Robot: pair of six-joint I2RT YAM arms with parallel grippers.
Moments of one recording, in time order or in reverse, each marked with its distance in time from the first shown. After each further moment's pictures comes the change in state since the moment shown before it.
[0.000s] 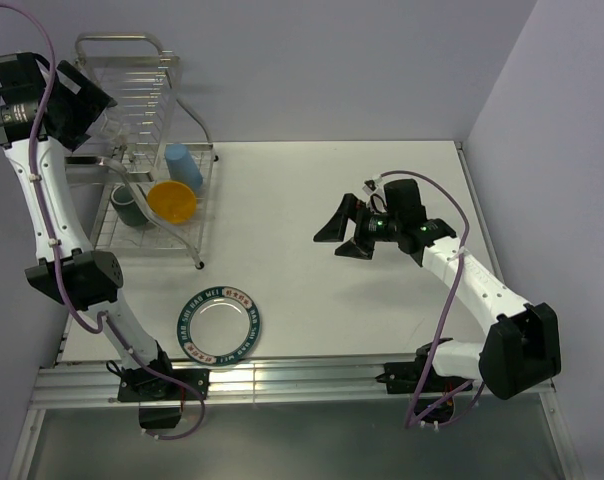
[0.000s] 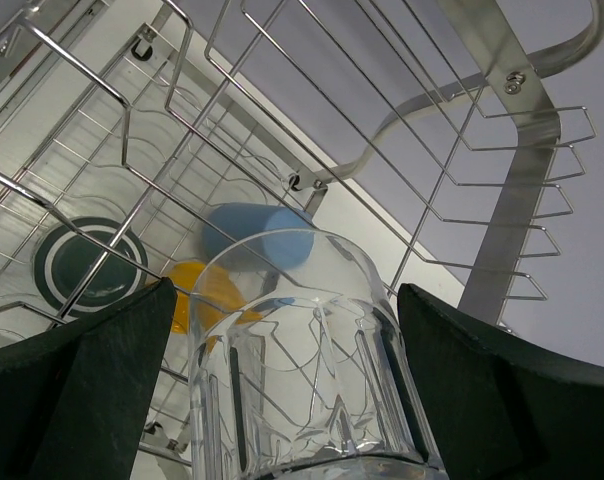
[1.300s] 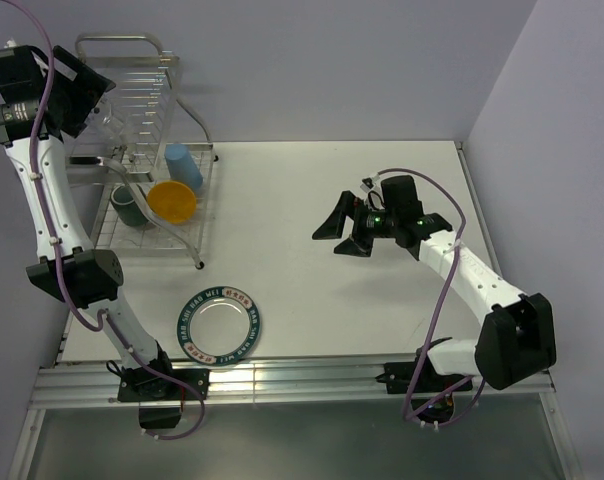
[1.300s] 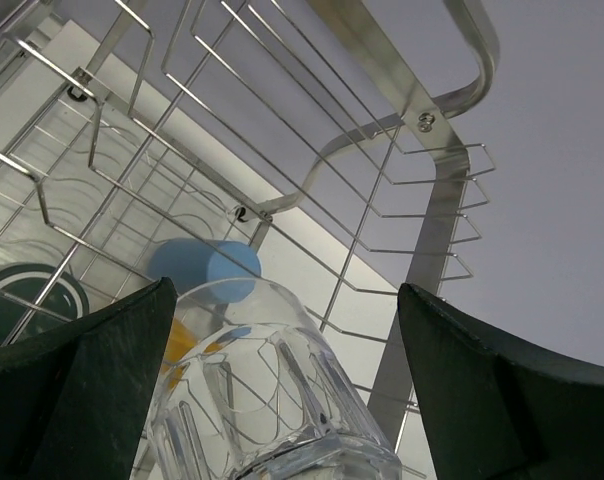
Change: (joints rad) left arm 0.000 0.016 0.035 0.100 0.054 -0.071; right arm -0.004 0.048 0.031 -0.014 -0.005 -0.009
